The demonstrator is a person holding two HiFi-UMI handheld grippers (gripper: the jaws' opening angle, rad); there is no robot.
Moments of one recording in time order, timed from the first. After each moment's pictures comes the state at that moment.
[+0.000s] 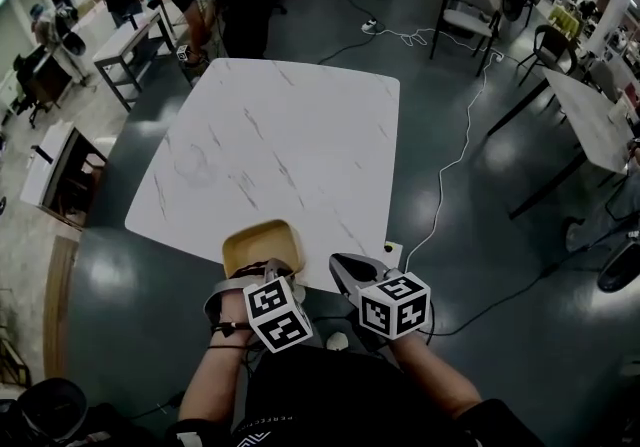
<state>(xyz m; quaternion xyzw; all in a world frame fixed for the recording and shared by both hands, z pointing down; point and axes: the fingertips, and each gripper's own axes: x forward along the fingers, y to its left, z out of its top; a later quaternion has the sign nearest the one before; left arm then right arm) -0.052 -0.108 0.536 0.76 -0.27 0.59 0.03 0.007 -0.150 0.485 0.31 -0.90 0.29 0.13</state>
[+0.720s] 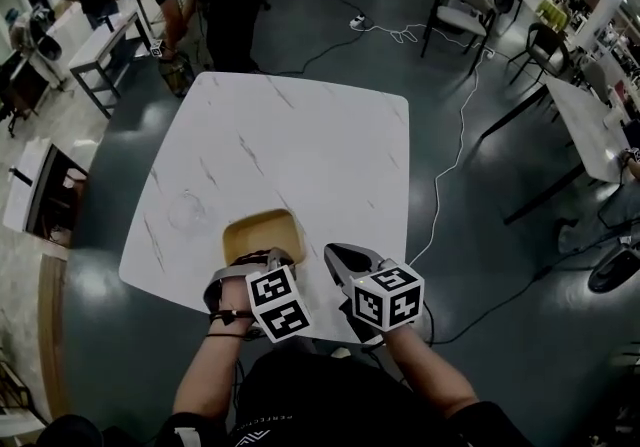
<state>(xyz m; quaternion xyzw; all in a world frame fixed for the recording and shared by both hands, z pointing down) -0.115 -0.268 0.533 0.77 -0.22 0.59 0.01 -0.066 -0.306 0.480 0.34 -0.88 0.29 0.14</state>
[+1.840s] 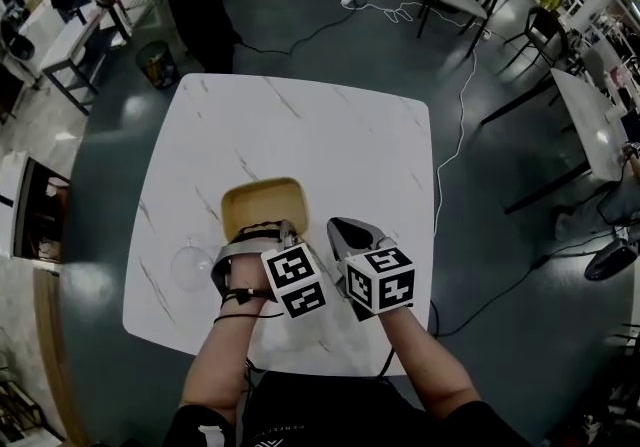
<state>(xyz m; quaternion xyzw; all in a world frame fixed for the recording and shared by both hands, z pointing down) -0.178 -0.444 0.559 0.75 -0.21 0.63 -0.06 -0.127 -0.471 0.507 0.42 -0.85 0.26 0.19</state>
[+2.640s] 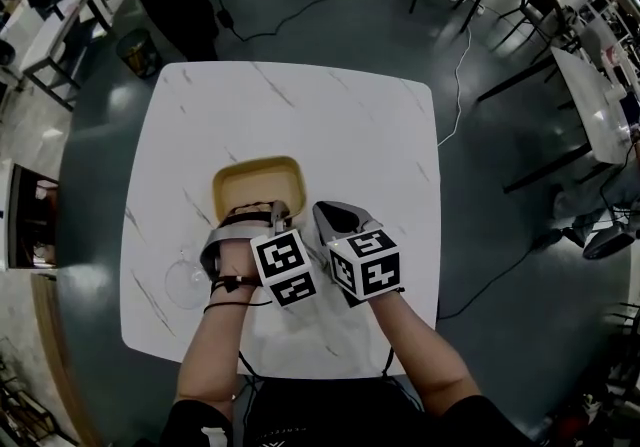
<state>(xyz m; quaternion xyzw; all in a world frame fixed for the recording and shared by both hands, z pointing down) -0.192 -0.496 0.585 0.76 -0.19 0.62 -0.09 -0.154 -0.516 0.544 0.42 -0.84 0.26 0.22</state>
